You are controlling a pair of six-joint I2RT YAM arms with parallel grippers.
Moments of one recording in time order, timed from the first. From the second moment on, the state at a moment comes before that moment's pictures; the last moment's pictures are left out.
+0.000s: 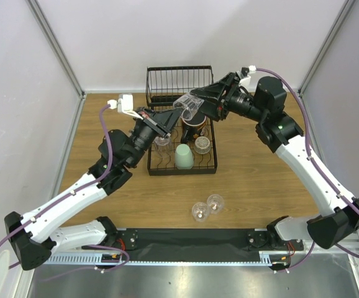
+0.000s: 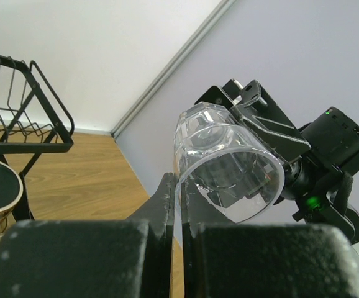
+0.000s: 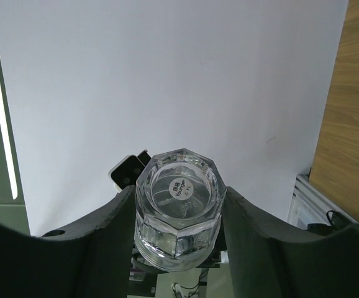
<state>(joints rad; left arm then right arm) -0.84 1.03 0.99 0.33 -0.21 -0.73 0.49 1.31 1.44 -0.12 -0.58 1.47</state>
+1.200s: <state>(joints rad) -0.74 0.53 1.04 -0.66 -0.34 -0.50 0.66 2.15 2.33 -0.41 0.50 0.26</state>
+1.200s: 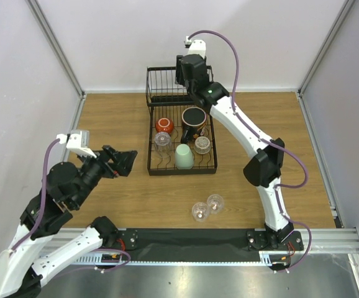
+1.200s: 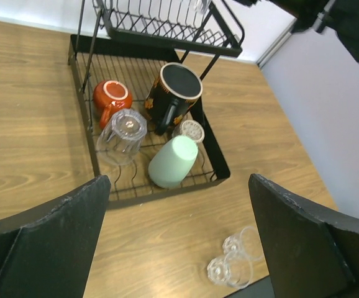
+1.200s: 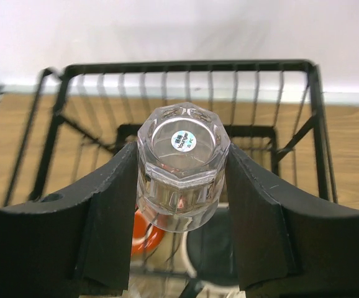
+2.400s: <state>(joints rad) -0.74 0.51 1.04 -0.80 -0.36 -0.44 0.60 2.22 2.19 -0.28 0.65 0.17</state>
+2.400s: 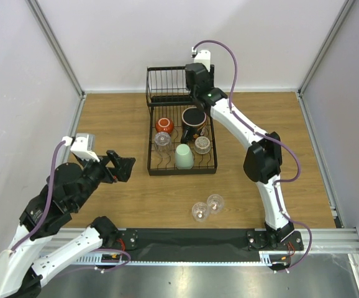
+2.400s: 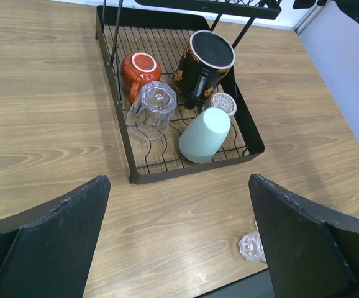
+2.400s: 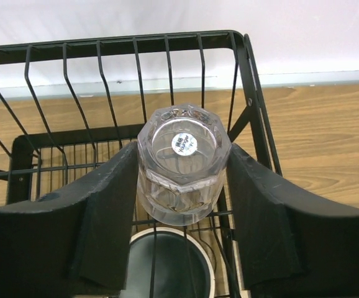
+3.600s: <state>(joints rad) -0.74 1.07 1.15 -0.71 -0.03 -0.49 0.61 1.31 1.65 -0.74 0.32 0.44</state>
